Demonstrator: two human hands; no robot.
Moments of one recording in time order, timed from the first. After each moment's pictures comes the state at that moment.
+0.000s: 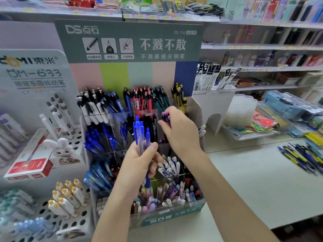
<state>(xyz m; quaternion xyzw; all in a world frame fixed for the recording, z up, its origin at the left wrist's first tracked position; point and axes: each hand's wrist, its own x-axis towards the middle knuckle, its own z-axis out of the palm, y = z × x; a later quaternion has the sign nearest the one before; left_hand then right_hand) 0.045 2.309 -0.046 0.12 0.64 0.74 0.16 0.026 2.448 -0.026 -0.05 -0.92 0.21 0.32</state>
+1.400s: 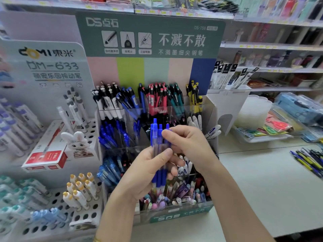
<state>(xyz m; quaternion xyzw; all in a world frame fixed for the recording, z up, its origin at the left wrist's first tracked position) 0.039 2.288 -0.053 0.20 0.53 0.76 0.32 0.056 2.430 -0.024 0.00 -0.74 0.66 0.08</state>
